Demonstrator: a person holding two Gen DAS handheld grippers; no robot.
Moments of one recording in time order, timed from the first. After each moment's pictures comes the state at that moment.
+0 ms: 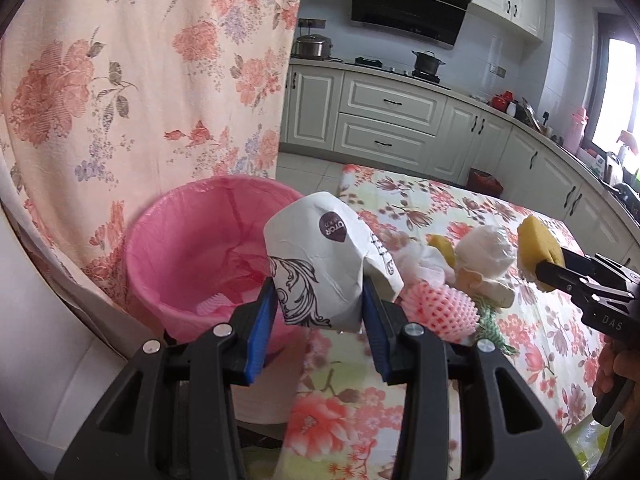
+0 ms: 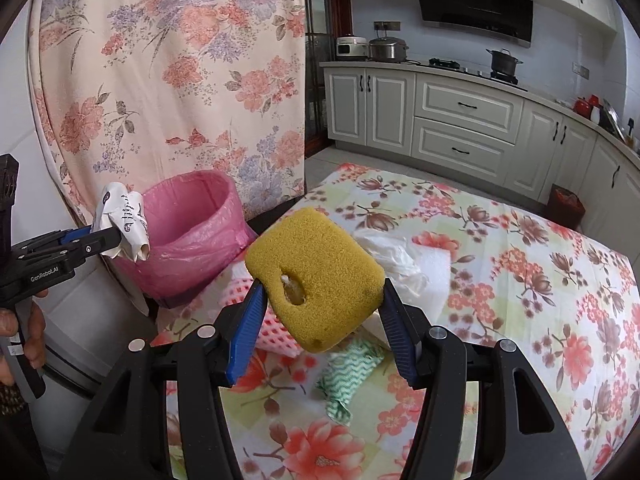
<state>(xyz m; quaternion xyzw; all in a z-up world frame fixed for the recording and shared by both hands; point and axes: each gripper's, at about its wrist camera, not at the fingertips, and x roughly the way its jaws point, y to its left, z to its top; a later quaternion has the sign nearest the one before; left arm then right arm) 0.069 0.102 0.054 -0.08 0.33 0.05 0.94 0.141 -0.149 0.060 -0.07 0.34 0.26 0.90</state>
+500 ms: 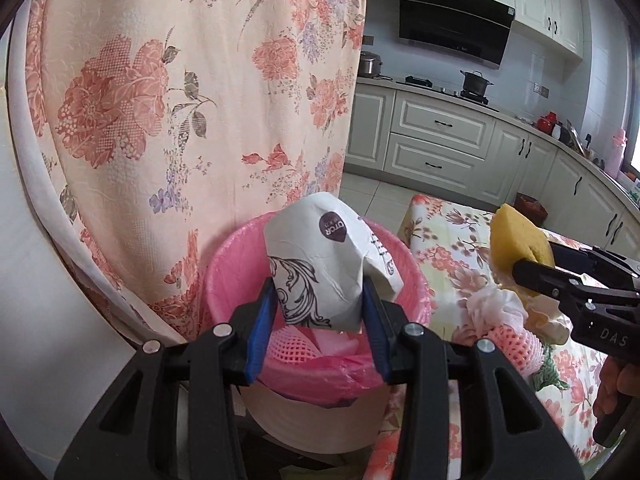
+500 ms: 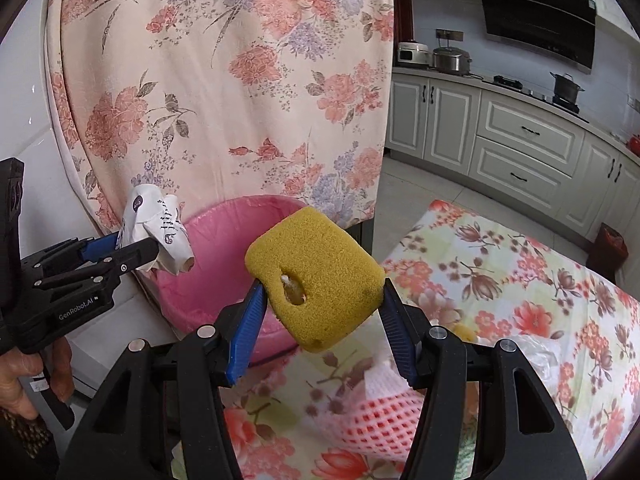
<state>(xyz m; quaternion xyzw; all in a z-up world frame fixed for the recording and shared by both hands) 0.079 0.173 0.066 -0.07 0.31 0.14 0.94 0.172 -0.008 0.076 -0.09 0.33 0.34 0.88</state>
